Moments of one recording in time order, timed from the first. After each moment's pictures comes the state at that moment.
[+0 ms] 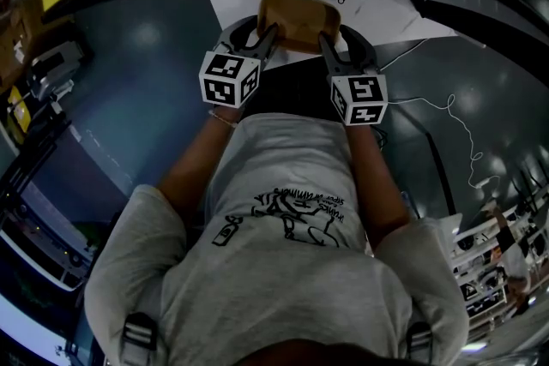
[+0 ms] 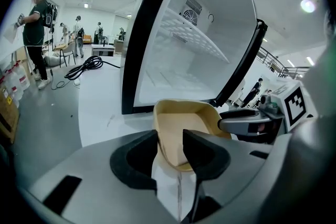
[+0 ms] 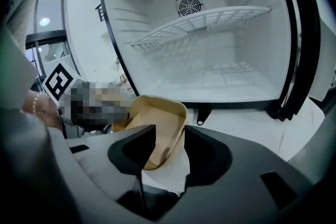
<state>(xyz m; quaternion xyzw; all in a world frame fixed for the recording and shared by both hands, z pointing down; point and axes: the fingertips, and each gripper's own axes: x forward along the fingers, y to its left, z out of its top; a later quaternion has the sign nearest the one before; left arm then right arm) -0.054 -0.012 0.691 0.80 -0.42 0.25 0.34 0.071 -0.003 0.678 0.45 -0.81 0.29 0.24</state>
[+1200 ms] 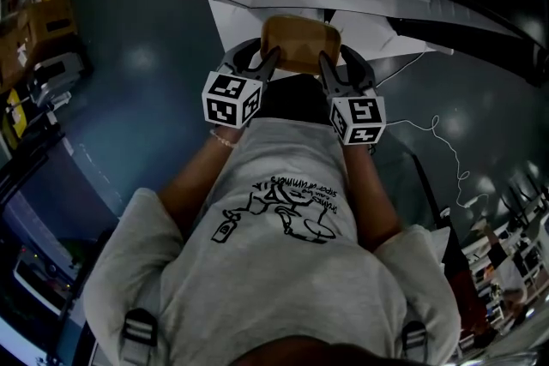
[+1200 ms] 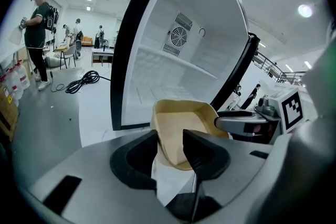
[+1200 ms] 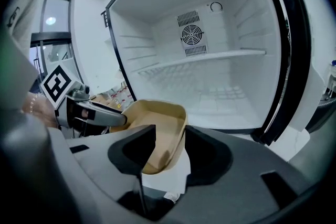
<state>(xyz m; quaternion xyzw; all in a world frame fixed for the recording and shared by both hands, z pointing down) -0.034 -0.004 0.613 0.81 -0.42 0.22 0.34 0.090 -0.004 0.596 0.46 -0.82 0.26 0.22</state>
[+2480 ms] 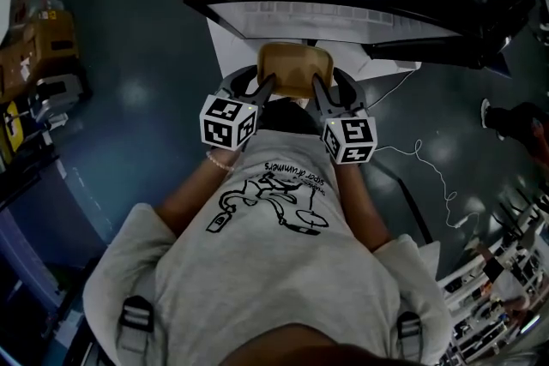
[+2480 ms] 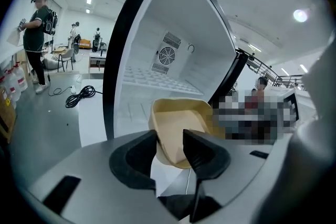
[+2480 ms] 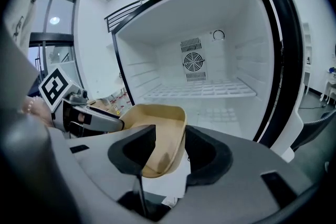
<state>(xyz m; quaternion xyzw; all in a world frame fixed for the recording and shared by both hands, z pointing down) -0.021 0.006 0.530 0.82 -0.42 0.19 0.33 0.100 -0.002 0.508 0.48 -0.83 0.23 0.19</state>
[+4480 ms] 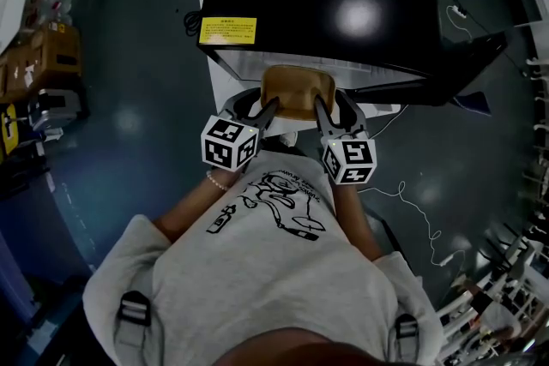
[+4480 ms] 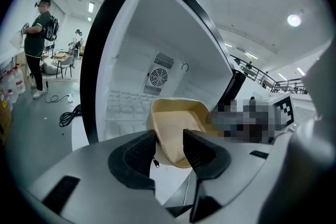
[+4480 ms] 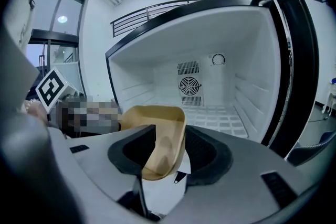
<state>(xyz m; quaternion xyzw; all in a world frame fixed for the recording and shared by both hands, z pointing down) 0.005 -0.031 0.457 0.84 -0.43 0.14 0.31 0.125 -0.048 0.435 0.48 -0.84 0.19 0.17</state>
